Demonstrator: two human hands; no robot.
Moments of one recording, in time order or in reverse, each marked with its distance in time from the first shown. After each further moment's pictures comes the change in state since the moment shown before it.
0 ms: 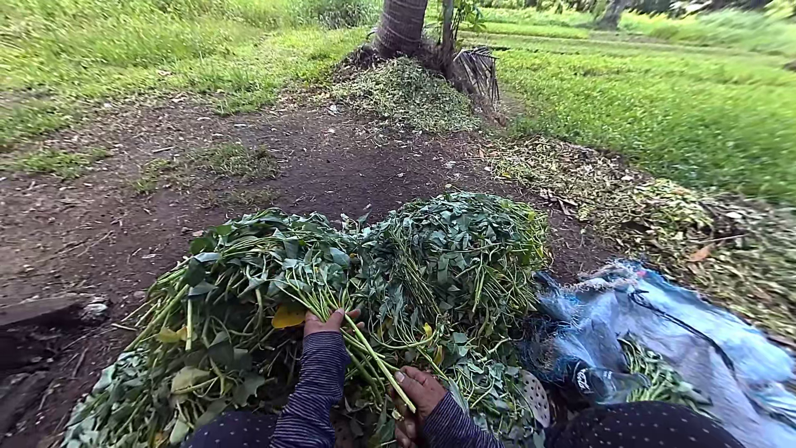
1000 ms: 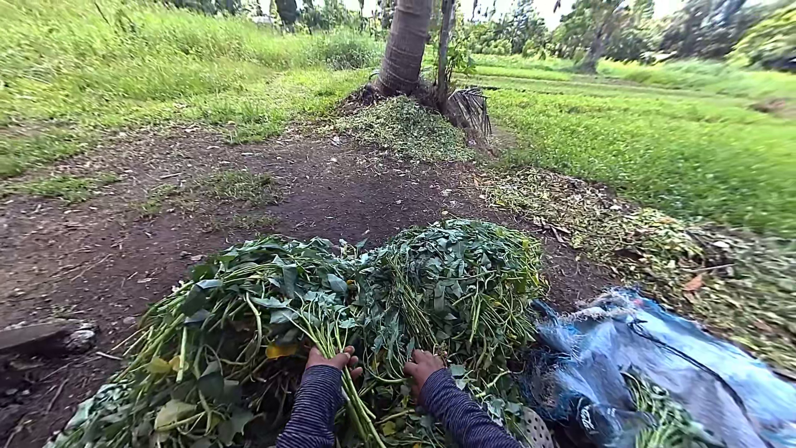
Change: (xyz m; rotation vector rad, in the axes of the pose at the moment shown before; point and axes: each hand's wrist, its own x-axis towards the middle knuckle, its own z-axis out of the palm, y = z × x) left_hand 0.005 -0.009 -0.003 0.163 -0.064 -0.151; right_hand 0.134 -0.010 -0.101 -1.668 0.056 -0.009
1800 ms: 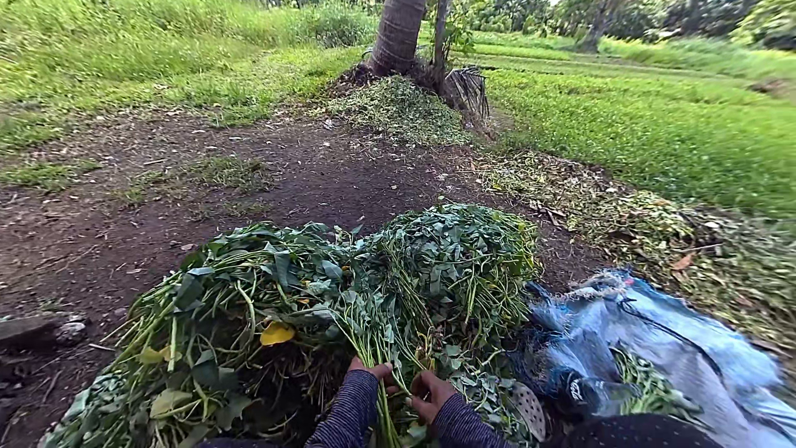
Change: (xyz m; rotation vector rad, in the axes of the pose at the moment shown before) left_hand -0.006 -0.075 0.027 0.314 -0.174 -0.202; right_hand -0.098 -0.022 0.025 0.780 0.086 0.090
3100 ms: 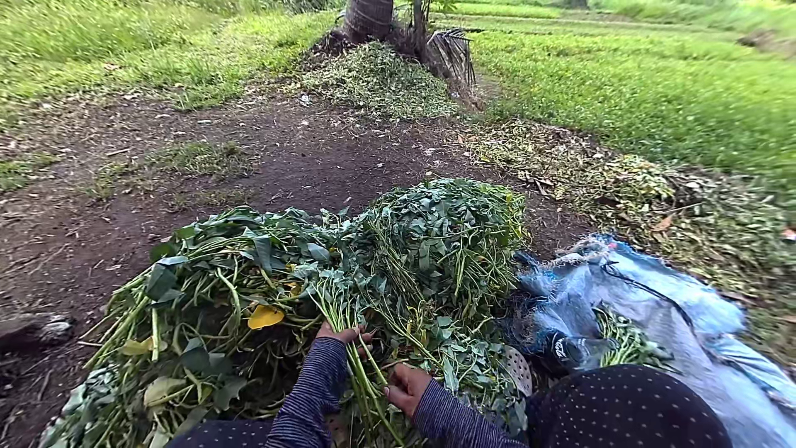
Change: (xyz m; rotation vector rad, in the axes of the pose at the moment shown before) left_hand -0.011 0.032 -0.028 -0.153 -0.002 0.101; right_hand -0.014 -0.003 0.028 -0.014 -0.156 -0.090
